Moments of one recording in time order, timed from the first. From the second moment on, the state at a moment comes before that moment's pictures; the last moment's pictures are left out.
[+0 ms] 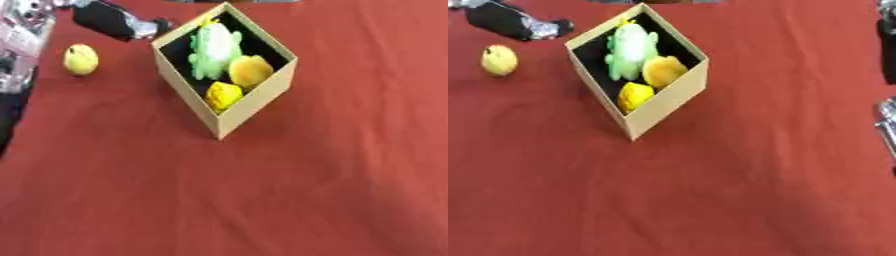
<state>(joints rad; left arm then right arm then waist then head) -1.00 0.62 -0.17 -1.43 -0.80 -0.02 -0.48 -0.48 -0.64 0.06 -1.98 -0.02 -0.15 -0.33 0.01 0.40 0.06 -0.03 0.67</state>
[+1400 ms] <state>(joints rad) -1.01 0.60 -0.10 -0.99 -0.91 0.03 -0.45 -0.47 -0.64 0.06 -1.98 -0.02 -0.14 -0.34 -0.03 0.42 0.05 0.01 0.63</state>
